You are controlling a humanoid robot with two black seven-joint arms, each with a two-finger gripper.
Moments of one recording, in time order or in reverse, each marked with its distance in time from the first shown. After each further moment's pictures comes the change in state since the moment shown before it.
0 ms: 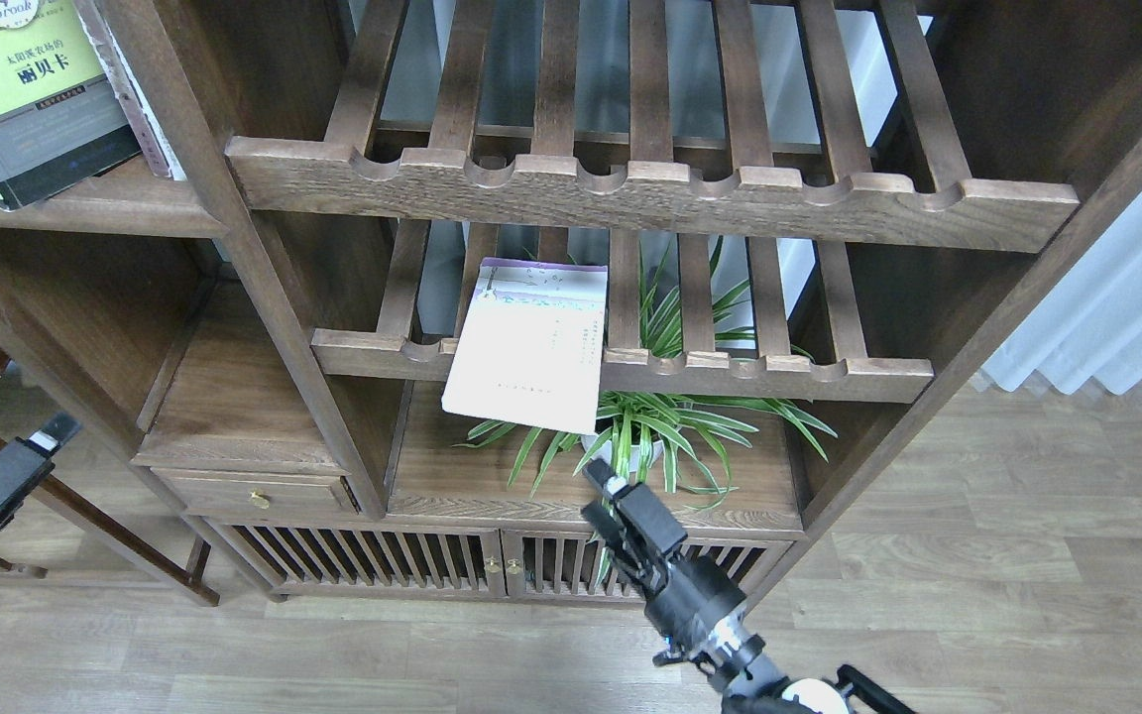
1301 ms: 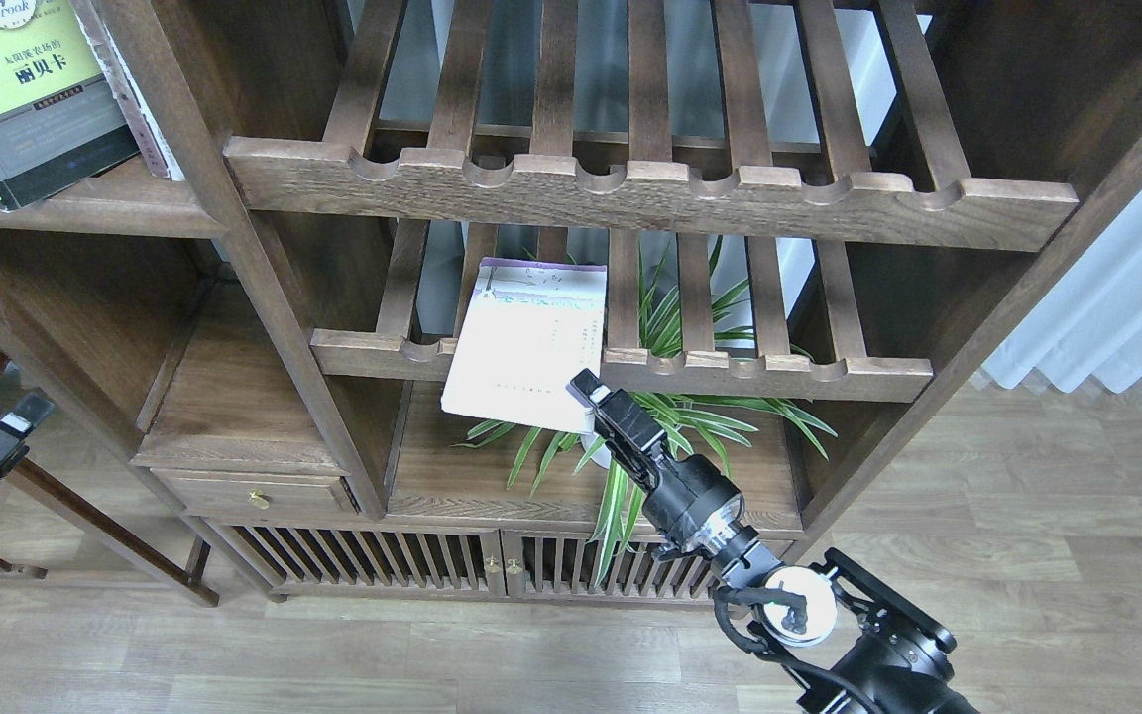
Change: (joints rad) left arm -0.034 0.009 -0.029 0.025 -0.009 0.000 -0.005; right arm 0.195 0.000 0.002 -0.153 -0.033 -0.042 0.008
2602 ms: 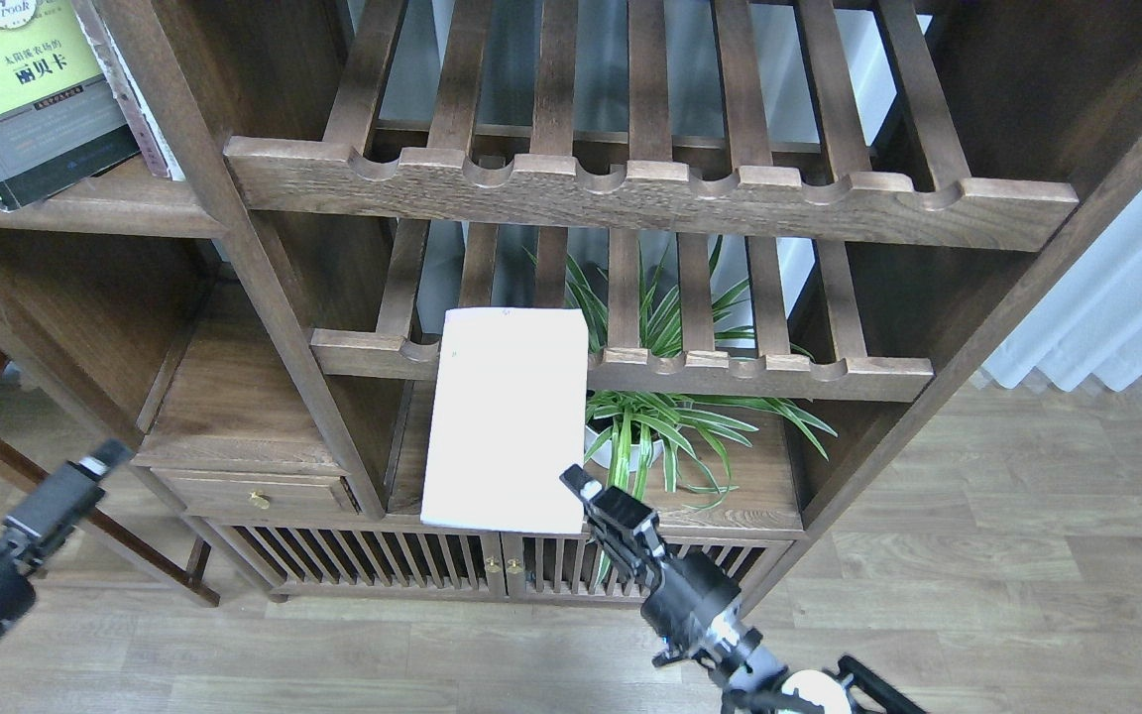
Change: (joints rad) left arm 0.006 -0.009 0.289 0.004 -0.155 0.000 -0.001; right arm -0.298 0.000 0.011 0.146 -0.003 0.043 -0.115
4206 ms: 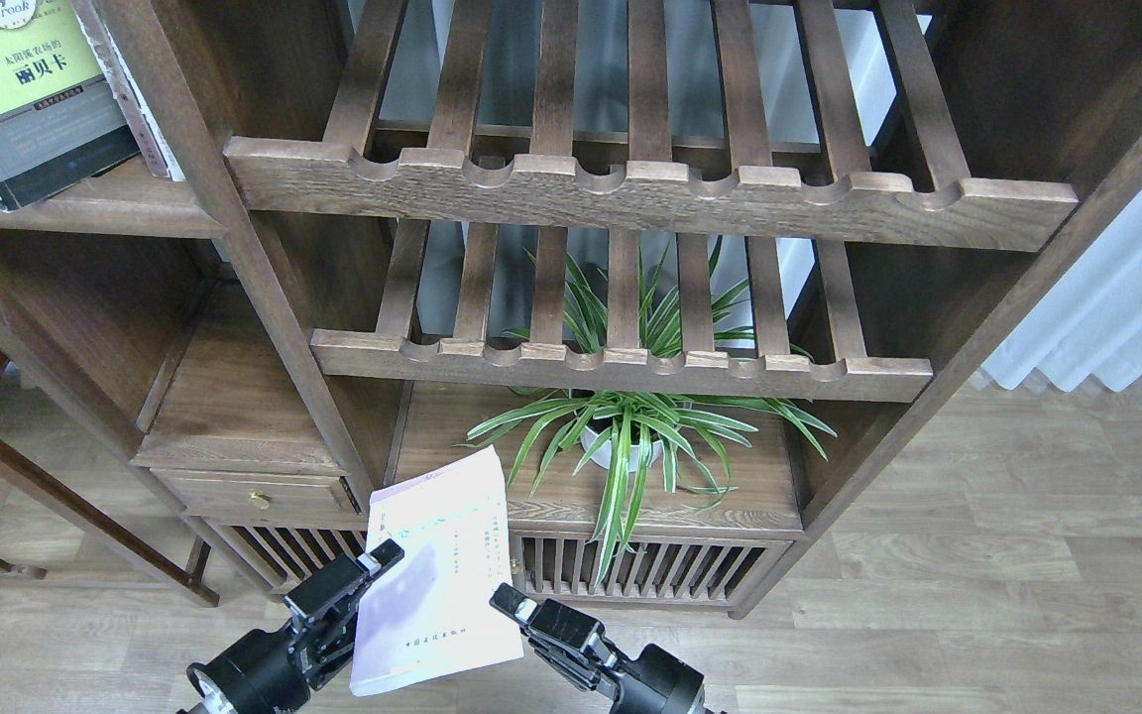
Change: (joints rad) left arm -0.073 -0.201 0.445 0.003 -0.201 0.000 -0.022; right arm -0.073 0.000 -0.088 0.064 -0.023 0.000 -0.137
